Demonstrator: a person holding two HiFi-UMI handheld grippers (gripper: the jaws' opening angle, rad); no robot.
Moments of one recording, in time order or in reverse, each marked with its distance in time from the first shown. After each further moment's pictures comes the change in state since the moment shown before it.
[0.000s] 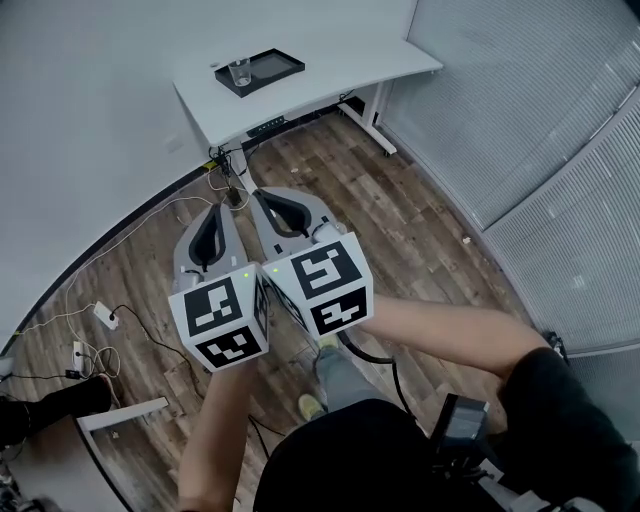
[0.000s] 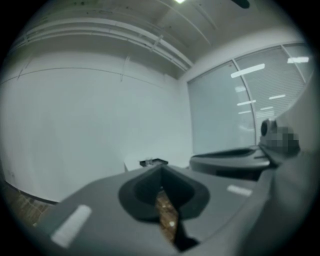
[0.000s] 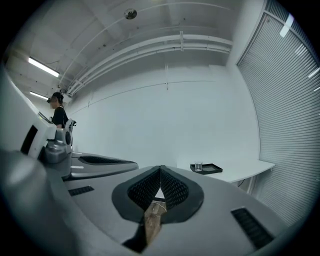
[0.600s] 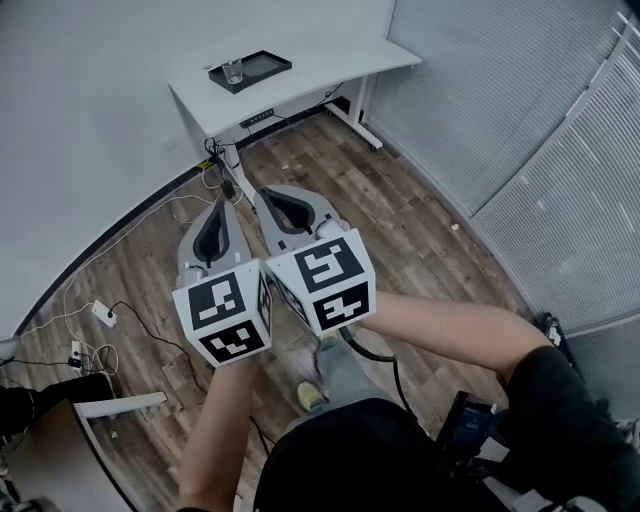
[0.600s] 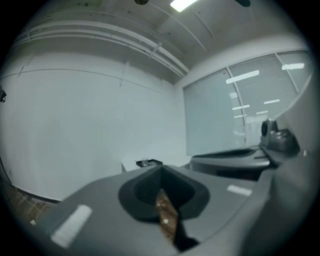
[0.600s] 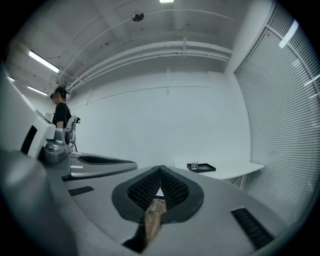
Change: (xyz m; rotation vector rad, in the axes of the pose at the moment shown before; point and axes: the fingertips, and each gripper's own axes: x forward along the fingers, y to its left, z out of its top) left arm -0.089 -0.019 -0.006 -0.011 -0.029 -0.051; right arm -0.079 0.050 -0.002 -0.018 -0.002 -0.061
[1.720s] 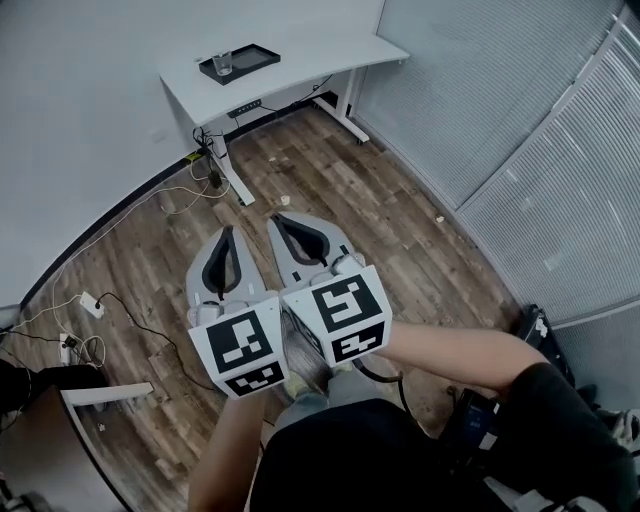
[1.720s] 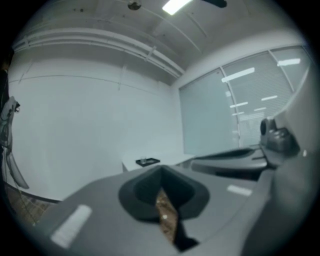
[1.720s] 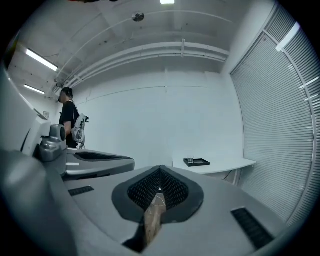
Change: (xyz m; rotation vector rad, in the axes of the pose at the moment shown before) left arm -0.071 -0.044 -0.015 0.037 0.000 0.001; right arm -0.081 0.015 -0.024 0.008 0.029 -0.039
